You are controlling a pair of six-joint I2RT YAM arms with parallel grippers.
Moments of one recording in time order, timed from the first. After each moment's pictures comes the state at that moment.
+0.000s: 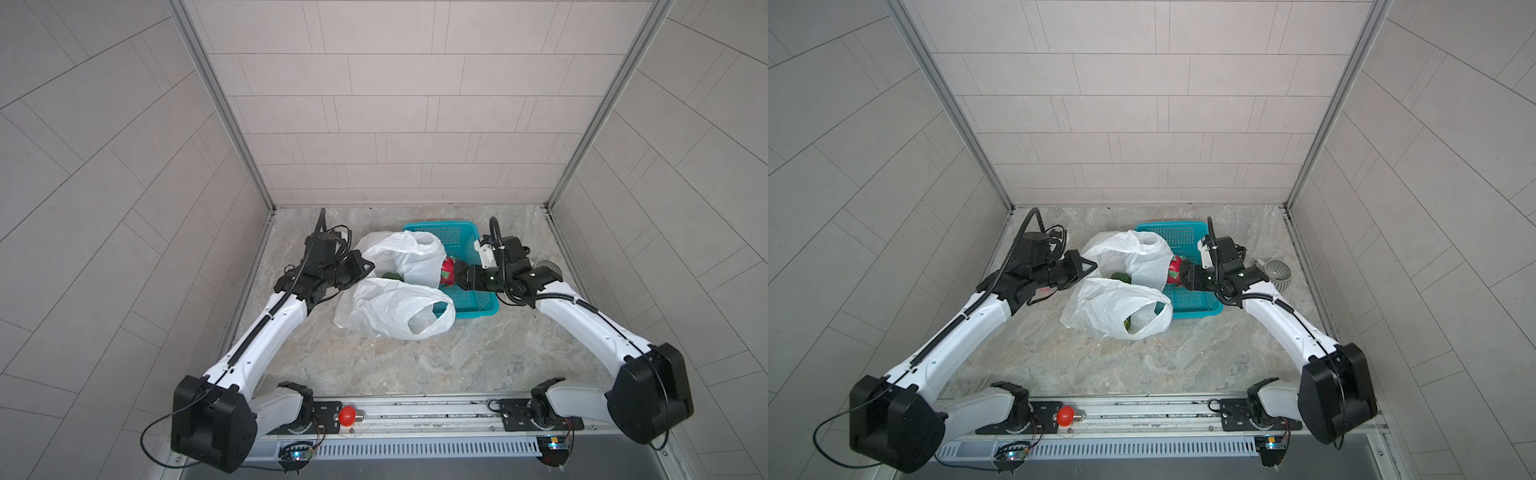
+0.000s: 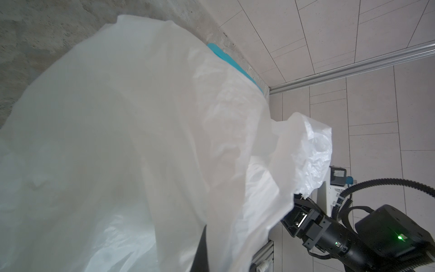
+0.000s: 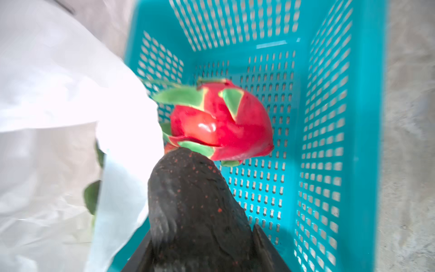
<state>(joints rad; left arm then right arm) -0.29 1.19 0.95 -0.40 0.45 -0.84 0.31 1.24 0.93 -0.49 -0.25 0.41</state>
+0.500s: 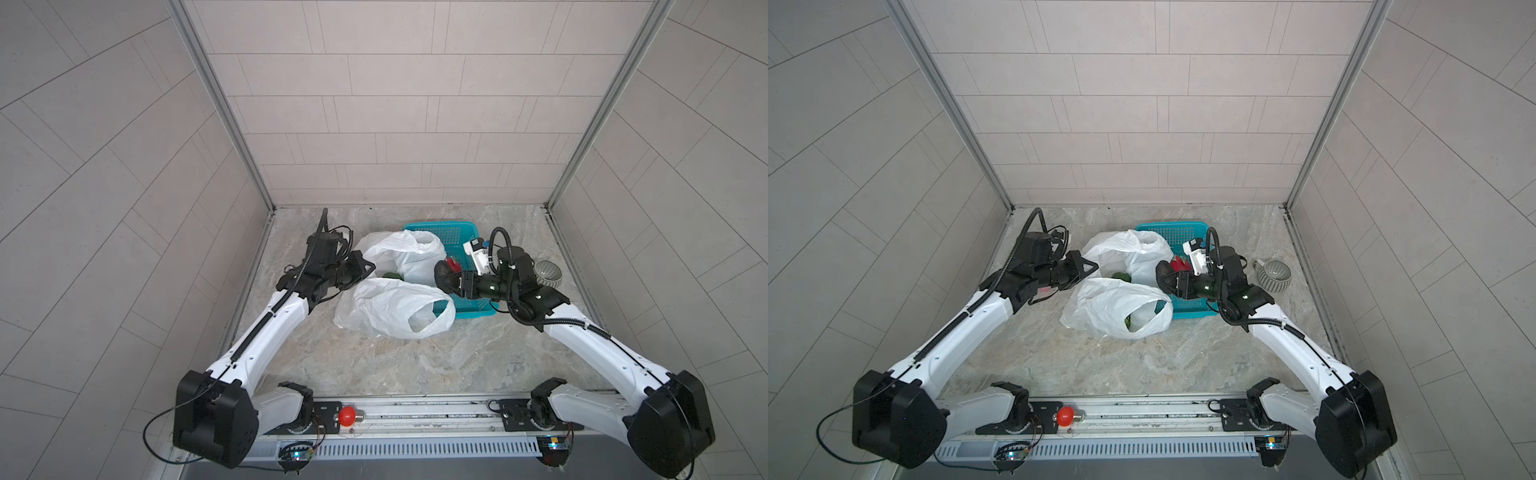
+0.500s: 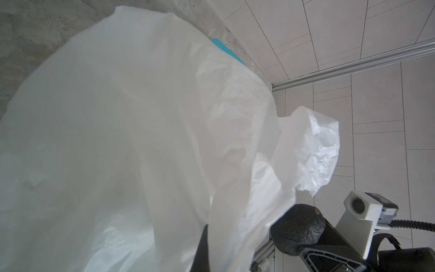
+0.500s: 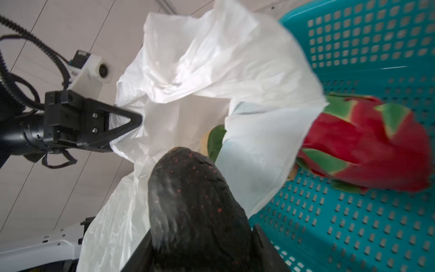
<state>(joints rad) -0.29 1.21 0.95 -0.40 0.46 -0.84 0.43 1.15 0.81 -0.19 -0.53 0.51</state>
